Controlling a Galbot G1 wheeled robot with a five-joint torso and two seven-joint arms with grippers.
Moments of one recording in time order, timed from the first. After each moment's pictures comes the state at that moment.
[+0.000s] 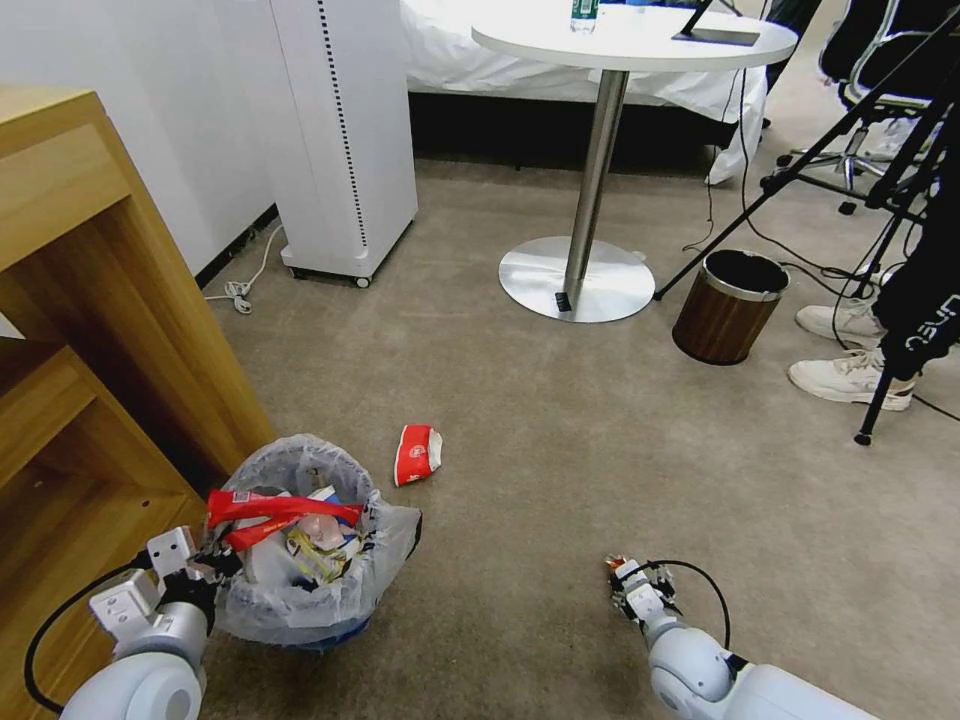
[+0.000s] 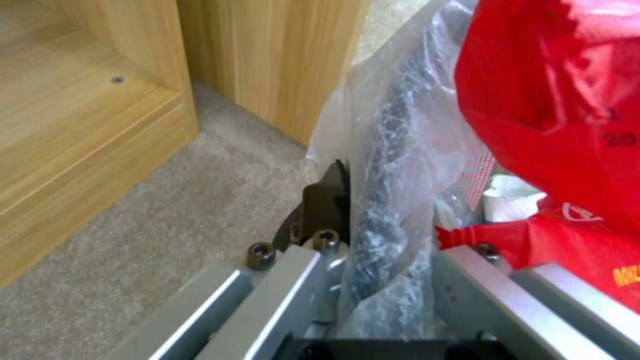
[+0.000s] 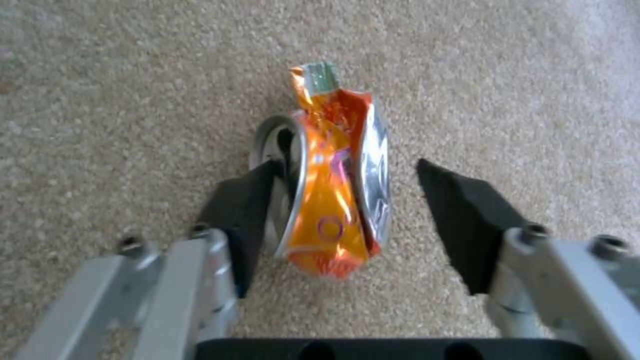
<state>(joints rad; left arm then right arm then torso) 1.62 -1.36 -0.80 -2.17 -0.65 0.50 -0.32 -0.97 0.82 -0.44 1.47 0.55 -0.37 0.57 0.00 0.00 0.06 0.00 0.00</state>
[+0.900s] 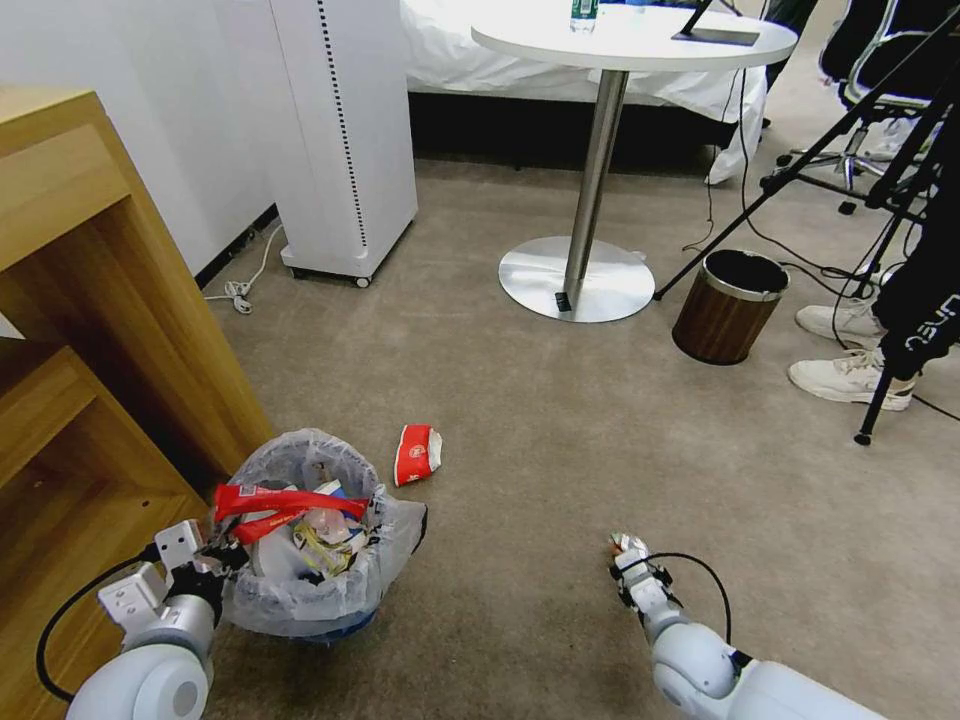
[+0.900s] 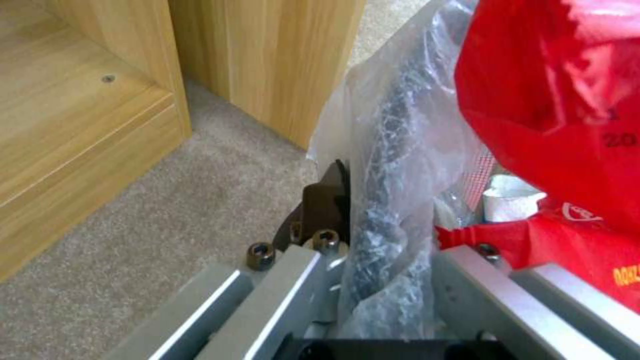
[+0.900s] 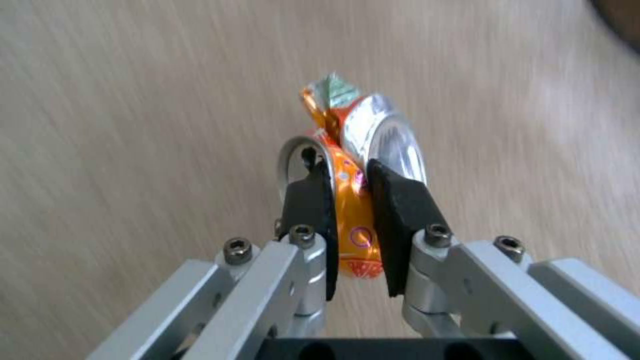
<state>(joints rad) 1.60 -1.36 -0.79 -2.15 -0.65 0.49 -0.32 -0.98 0.78 -0.37 1.61 0.57 -0.20 0.52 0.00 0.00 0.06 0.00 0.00</state>
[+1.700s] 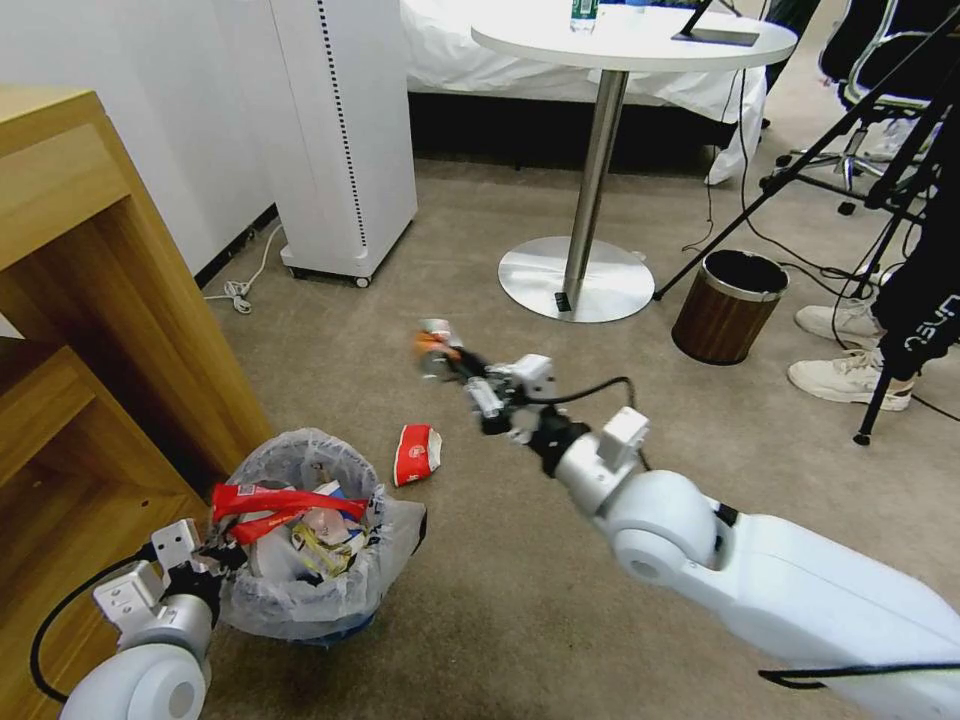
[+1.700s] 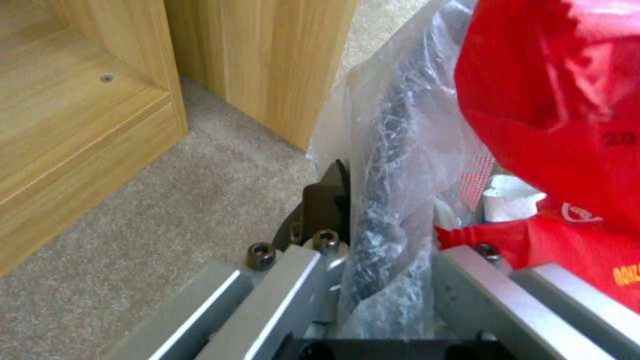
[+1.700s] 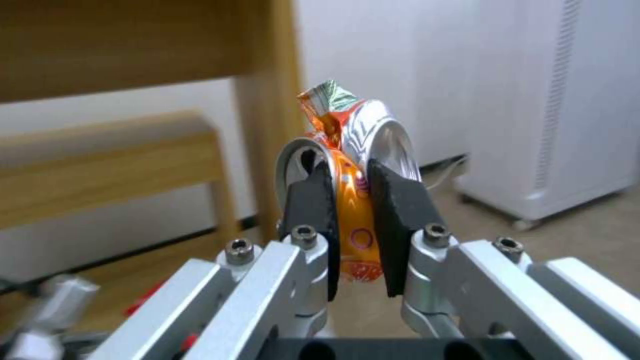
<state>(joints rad) 1.60 -1.38 -0.79 -2.20 -0.65 0.54 -0.33 -0.35 0.82 -0.67 2.10 0.96 0.03 0.27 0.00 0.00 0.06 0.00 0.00</state>
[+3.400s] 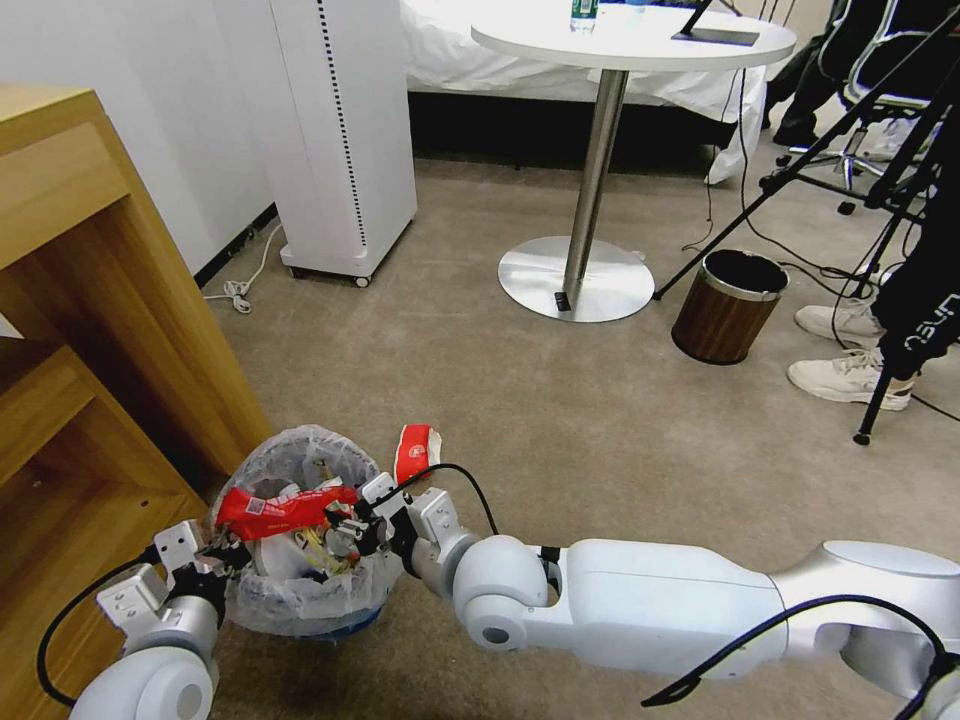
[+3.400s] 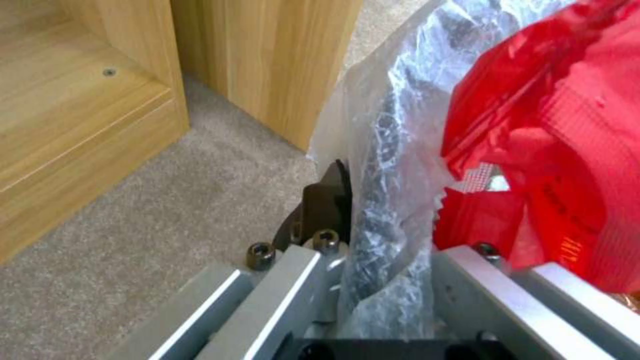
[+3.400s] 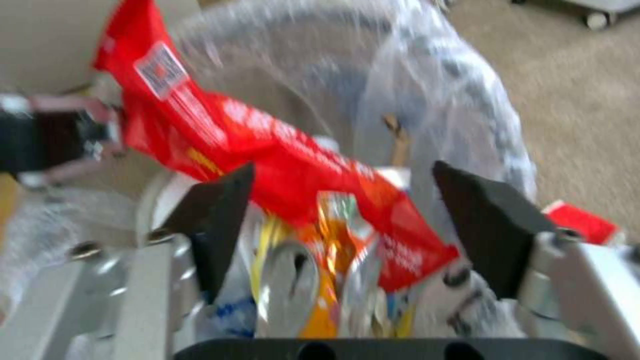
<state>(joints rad) 1.61 -1.42 -0.79 -2.20 -0.63 0.52 -0.33 -0.26 1.13 -1.02 1.87 1.05 -0.16 0.54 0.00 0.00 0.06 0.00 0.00</state>
